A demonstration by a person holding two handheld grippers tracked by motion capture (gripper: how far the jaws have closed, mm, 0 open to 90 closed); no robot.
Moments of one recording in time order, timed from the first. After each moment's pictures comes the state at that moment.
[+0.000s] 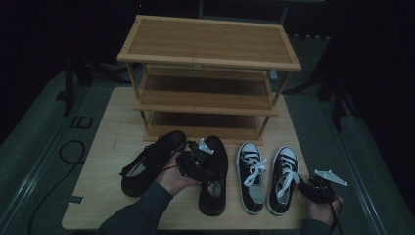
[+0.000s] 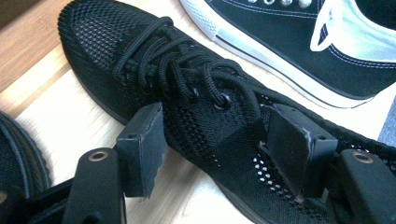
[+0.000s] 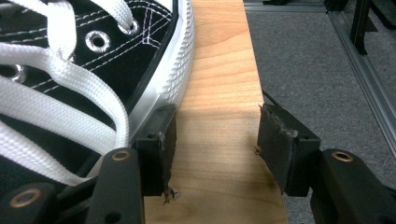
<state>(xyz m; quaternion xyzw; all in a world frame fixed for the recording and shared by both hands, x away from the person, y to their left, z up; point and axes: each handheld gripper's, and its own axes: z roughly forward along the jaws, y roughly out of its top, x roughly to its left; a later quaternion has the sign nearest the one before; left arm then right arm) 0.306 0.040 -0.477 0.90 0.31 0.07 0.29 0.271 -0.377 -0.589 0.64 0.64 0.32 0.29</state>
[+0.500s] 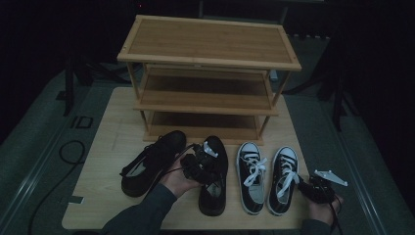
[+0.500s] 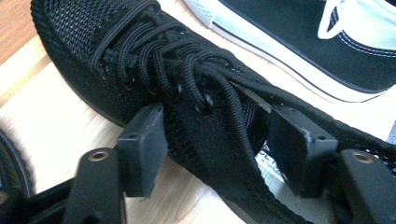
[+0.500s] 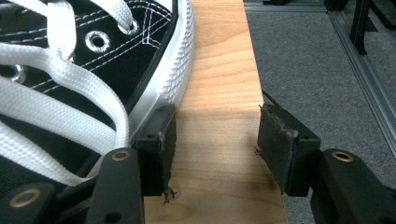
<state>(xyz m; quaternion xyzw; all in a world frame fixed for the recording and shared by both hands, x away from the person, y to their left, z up) 0.307 0.030 -0.488 0.91 0.31 0.06 0.27 0.271 -0.377 -0.589 0.64 0.64 0.31 0.29</state>
